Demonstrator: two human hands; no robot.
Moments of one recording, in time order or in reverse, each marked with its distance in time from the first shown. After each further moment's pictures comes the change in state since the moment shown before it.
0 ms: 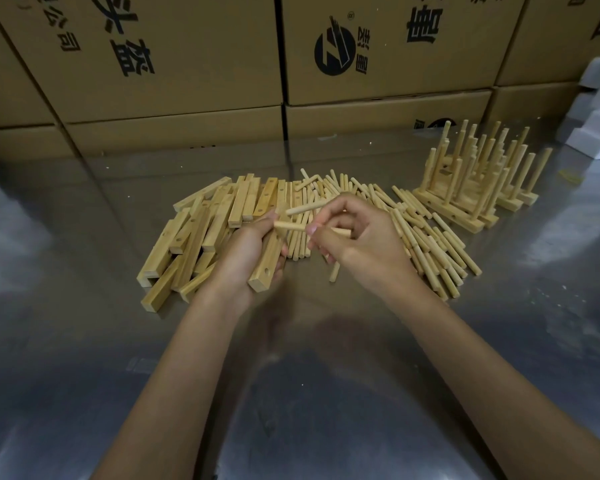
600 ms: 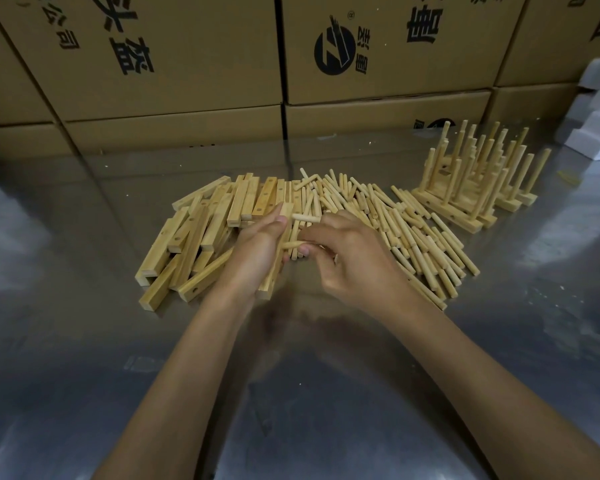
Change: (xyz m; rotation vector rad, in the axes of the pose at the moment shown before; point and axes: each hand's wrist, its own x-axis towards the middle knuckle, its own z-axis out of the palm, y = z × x) left_hand 0.000 -0.007 0.006 0.233 0.029 0.146; right_hand -0.002 0.015 0.004 -0.777 -0.056 -0.395
